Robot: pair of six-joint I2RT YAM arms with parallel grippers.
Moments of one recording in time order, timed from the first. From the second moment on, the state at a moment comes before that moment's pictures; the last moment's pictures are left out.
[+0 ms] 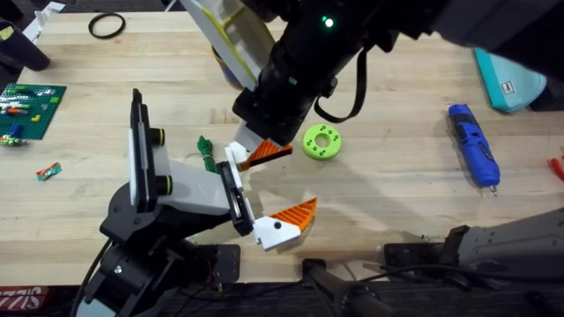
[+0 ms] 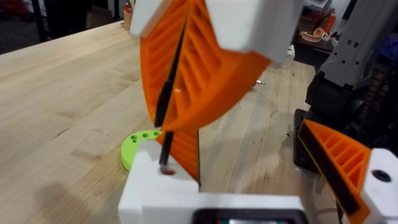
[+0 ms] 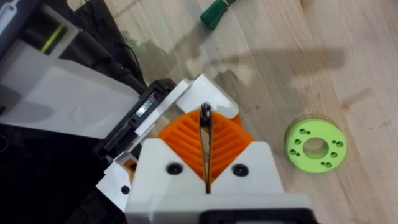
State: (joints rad) left arm -0.47 0.00 0.02 -0.08 0.74 -0.13; right arm 0.95 1.71 1.80 -1.29 -0.27 -0.05
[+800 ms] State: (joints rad) left arm -0.47 0.00 0.02 -0.08 0.74 -0.13; right arm 0.95 1.71 1.80 -1.32 -0.27 -0.09
